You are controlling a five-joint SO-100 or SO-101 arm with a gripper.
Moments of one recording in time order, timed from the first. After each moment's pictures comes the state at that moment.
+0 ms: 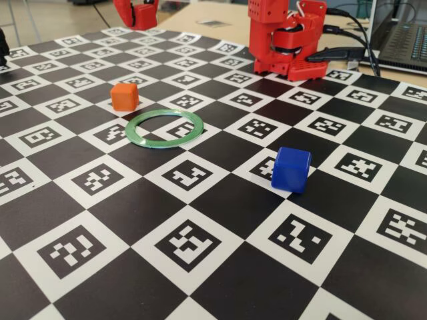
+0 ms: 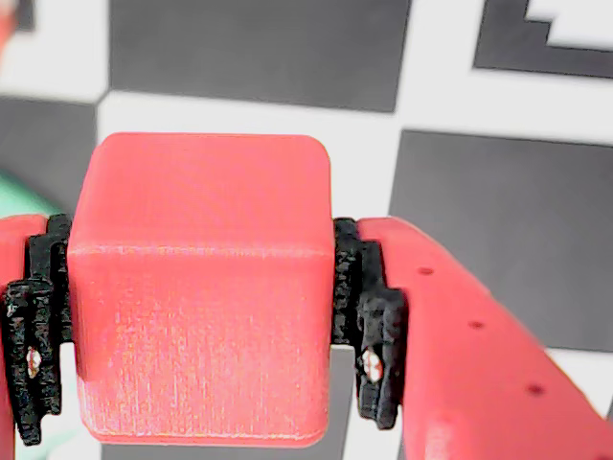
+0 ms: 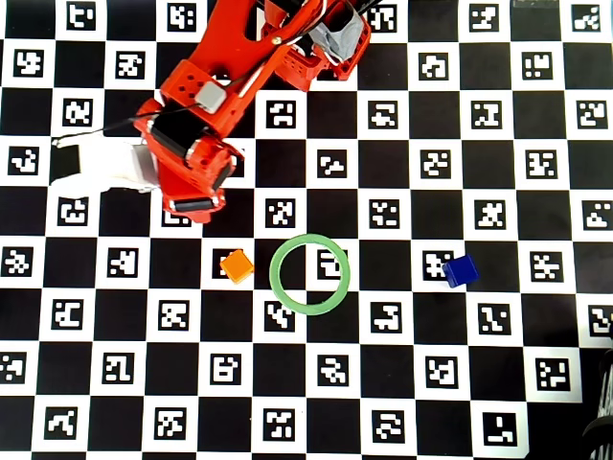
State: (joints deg) arm 29.2 90.9 83.1 94.8 -35.1
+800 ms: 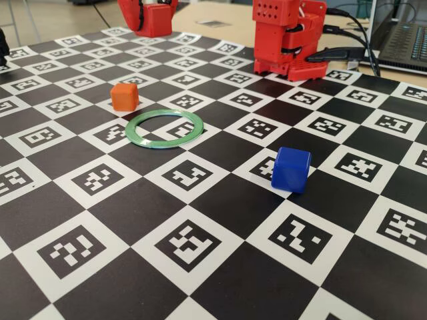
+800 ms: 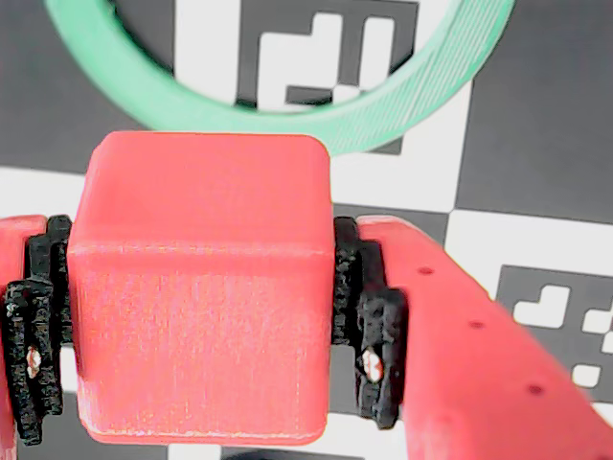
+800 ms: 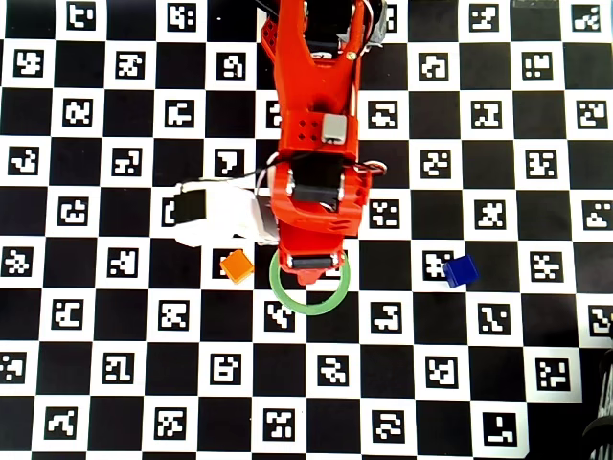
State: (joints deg) arm 3.5 83.6 74.5 90.4 -7.0
